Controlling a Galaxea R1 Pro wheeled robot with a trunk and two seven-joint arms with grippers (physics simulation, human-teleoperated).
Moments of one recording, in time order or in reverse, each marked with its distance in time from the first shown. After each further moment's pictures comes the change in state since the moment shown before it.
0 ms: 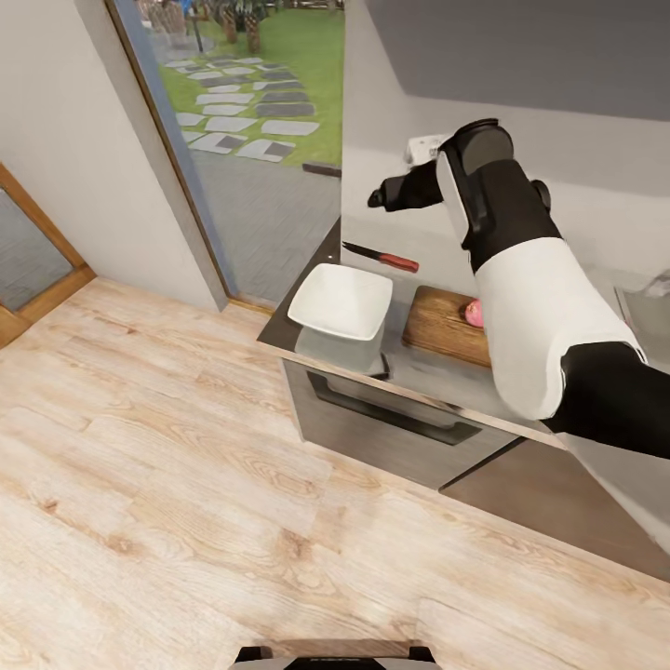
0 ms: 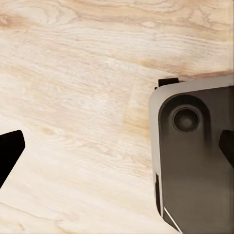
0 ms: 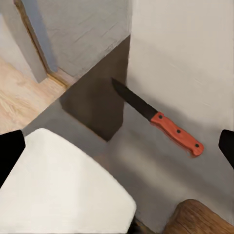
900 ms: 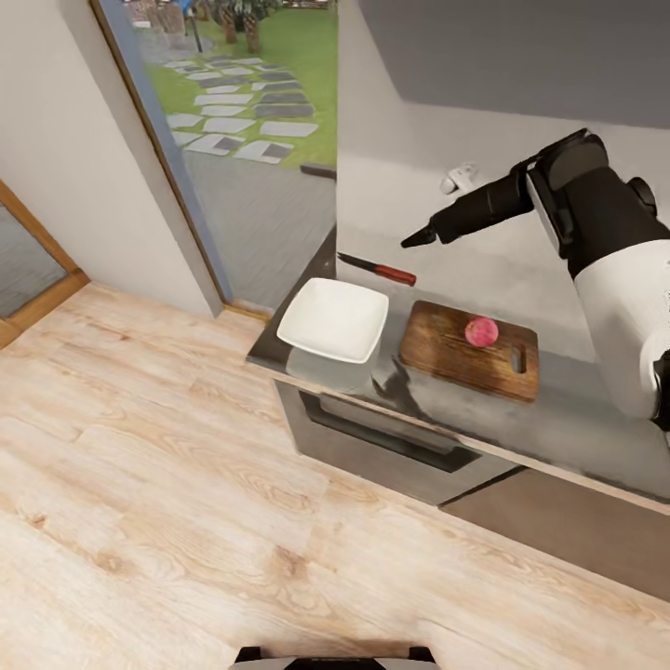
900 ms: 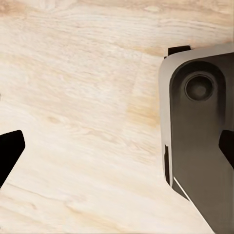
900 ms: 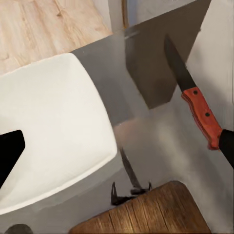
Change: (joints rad) left arm 0.001 0.013 0.001 -0.001 -0.001 0.119 0.006; right arm 0.001 -0.340 0.329 -0.003 0.003 -0.105 0.825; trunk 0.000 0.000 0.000
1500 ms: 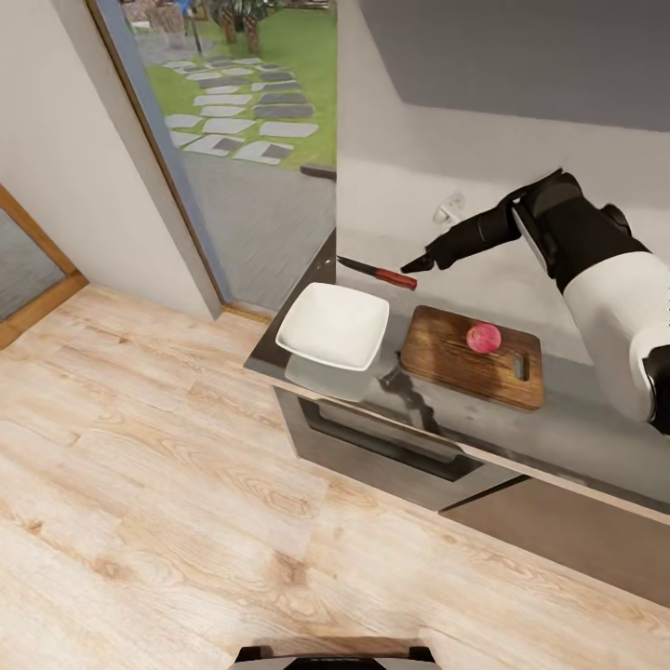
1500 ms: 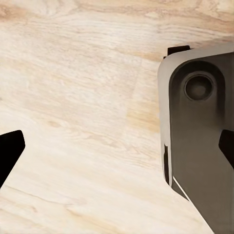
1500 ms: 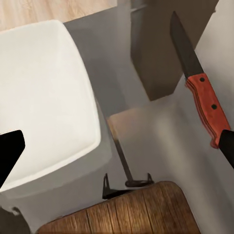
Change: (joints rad) left arm 0.000 -0.002 0.000 0.001 0.000 0.000 0.000; right arm 0.007 0.008 0.036 0.170 0.006 -0.203 0.003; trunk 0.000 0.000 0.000
